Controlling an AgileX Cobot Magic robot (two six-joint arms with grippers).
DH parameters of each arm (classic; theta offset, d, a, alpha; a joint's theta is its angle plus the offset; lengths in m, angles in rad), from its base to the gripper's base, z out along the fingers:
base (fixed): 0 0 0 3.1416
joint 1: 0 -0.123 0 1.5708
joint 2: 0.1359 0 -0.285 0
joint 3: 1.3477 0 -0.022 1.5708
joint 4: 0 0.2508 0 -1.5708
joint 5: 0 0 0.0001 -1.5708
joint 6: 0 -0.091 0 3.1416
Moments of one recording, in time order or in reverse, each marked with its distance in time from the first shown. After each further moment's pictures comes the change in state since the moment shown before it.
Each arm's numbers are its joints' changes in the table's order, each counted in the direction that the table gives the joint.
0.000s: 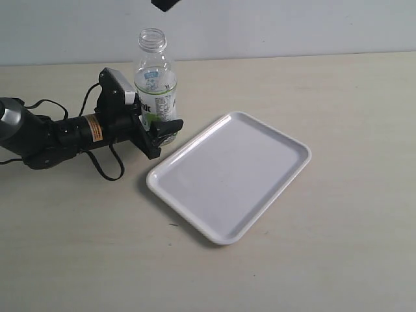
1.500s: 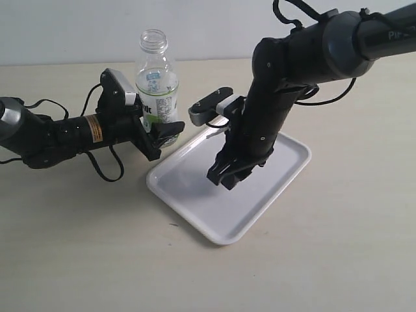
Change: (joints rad) left arm 0.000 0.000 -0.003 0.039 -0.006 0.022; right arm 0.060 0.072 0.814 0.055 -0.389 -0.246
